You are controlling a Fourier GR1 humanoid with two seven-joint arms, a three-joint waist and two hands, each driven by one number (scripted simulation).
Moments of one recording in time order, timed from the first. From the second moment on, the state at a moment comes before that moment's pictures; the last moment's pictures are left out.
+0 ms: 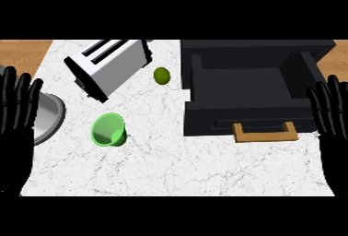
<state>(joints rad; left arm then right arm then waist) -0.03 0.10 0.05 -2.10 0.00 0.01 0.01 0.02 -0.11 0.00 -2.10 -0.02 0.00 0.02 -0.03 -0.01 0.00</state>
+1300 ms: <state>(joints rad) -0.18 0.21 0.16 -1.42 0.31 -0.36 -0.11 -0.17 -0.15 -0.03 -1.89 -0.07 0.13 0.05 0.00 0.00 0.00</state>
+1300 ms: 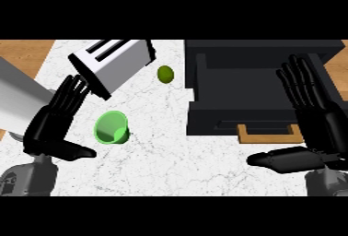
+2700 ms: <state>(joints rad) -0.47 0.26 0.21 -0.27 -0.04 -0.31 -0.87 -0.26 -0.17 -0.09 -1.89 -0.10 0.15 0.11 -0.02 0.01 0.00</state>
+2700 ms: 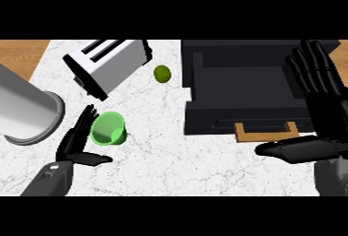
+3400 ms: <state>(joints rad) -0.54 0.24 0.22 -0.17 -0.06 -0.28 -0.95 -0.29 -0.19 -0.11 -1.86 -0.13 0.18 0.12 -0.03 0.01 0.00</state>
